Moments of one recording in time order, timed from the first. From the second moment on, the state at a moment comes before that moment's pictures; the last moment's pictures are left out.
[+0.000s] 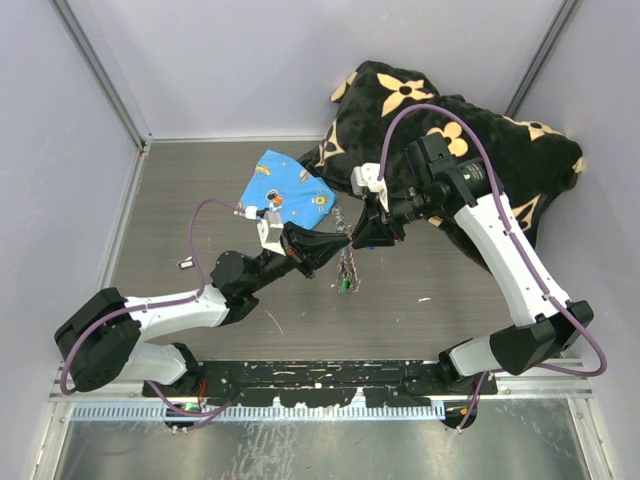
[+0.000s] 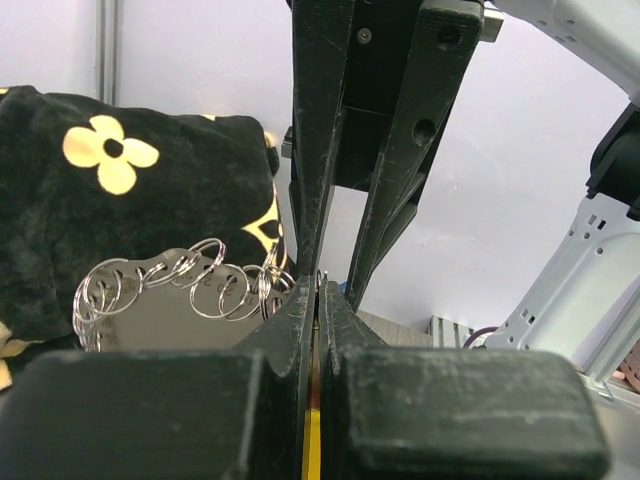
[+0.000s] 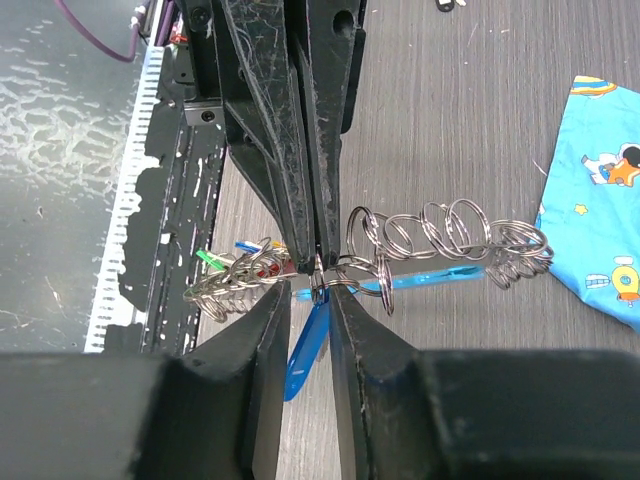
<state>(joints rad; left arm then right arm) -0.91 1.31 0.57 1.24 0.25 -0.38 0.41 1.41 1.65 -1.29 -1.02 -0.94</state>
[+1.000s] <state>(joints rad) -0.90 0.95 0.55 0.68 0.26 -0.23 0.49 1.49 1.78 -1.43 -0.72 -0.99</state>
